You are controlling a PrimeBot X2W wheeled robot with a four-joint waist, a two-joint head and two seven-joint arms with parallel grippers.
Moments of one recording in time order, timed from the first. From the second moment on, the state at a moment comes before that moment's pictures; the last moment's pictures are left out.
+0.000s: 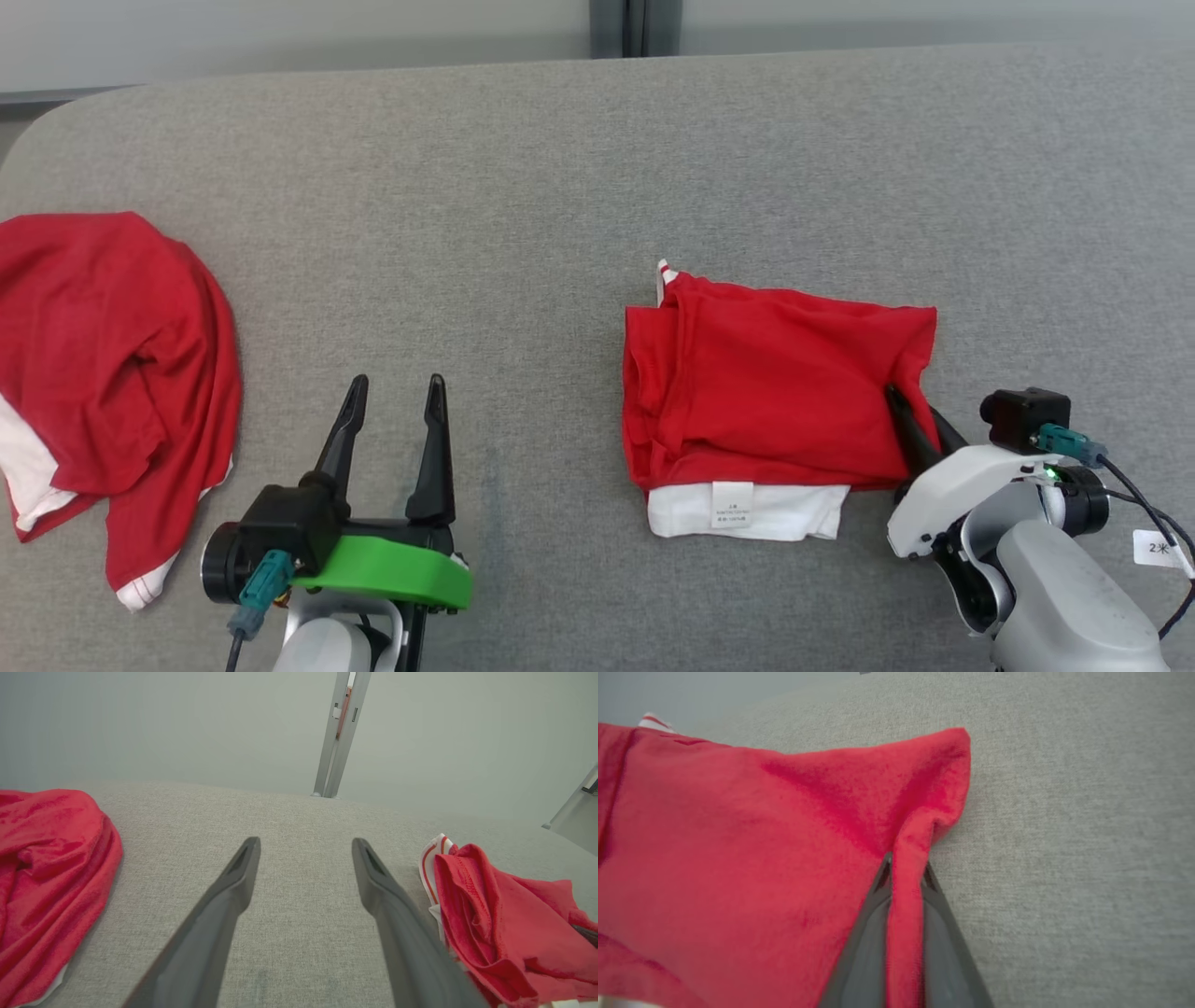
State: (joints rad) left arm -0.11 0.05 -0.23 0.16 -0.30 0.00 -0.26; right arm -0.36 -0.21 0.25 0.69 0.47 0.13 -0.20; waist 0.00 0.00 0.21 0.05
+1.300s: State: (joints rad) left arm -0.65 0.05 -0.49 0.17 -0.05 -0.12 -0.26; right arm -0.89 -0.64 0.23 0.91 0.35 0.13 -0.26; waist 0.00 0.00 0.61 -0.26
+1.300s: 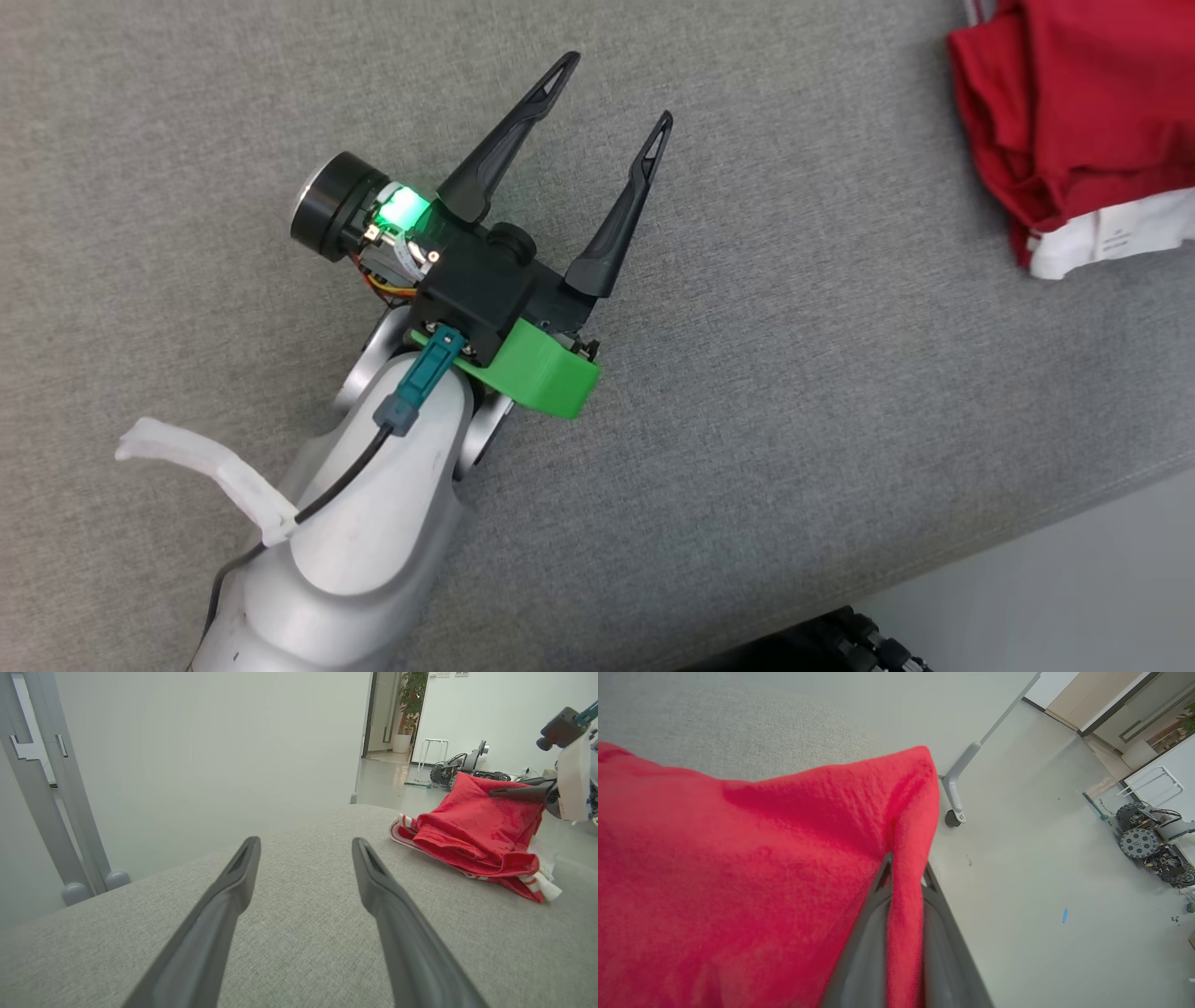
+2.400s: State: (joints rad) left arm -0.33 0.05 -0.25 0.07 -0.19 -0.04 -0.26; right arm -0.62 -0.40 0.22 0.41 0.35 0.13 -0.26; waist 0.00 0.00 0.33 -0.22
